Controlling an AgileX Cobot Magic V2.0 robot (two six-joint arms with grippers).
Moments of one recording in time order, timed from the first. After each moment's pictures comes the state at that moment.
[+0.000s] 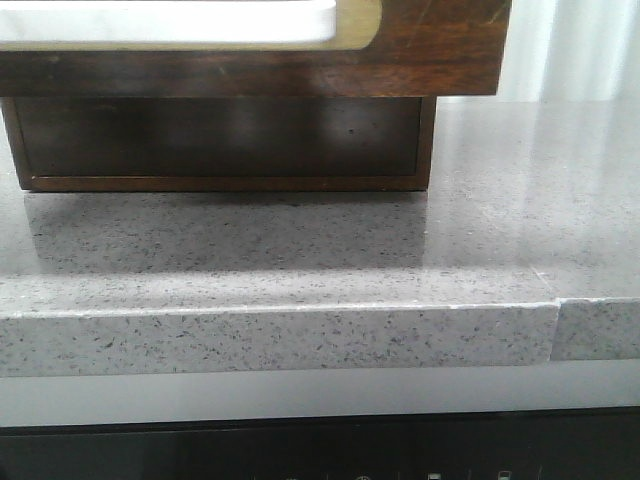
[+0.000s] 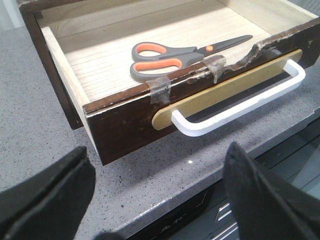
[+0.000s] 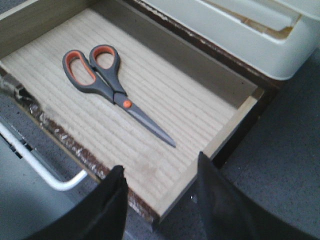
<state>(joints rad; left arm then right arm) -0.39 0.43 -0.84 -0.11 0.91 0.16 0.59 1.04 -1.30 0.10 0.87 -0.15</state>
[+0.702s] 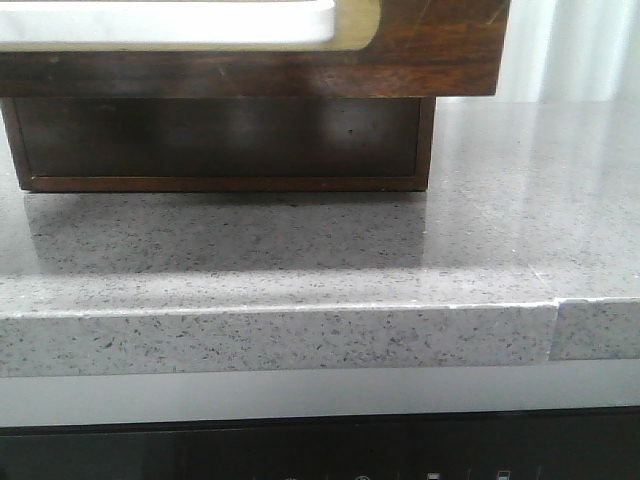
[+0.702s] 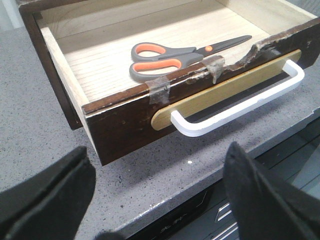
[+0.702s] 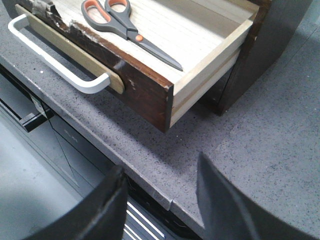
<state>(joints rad) -0.39 0.43 -0.84 -0.11 0.91 0.16 0.59 0.61 -0.93 0.10 0.87 -0.14</state>
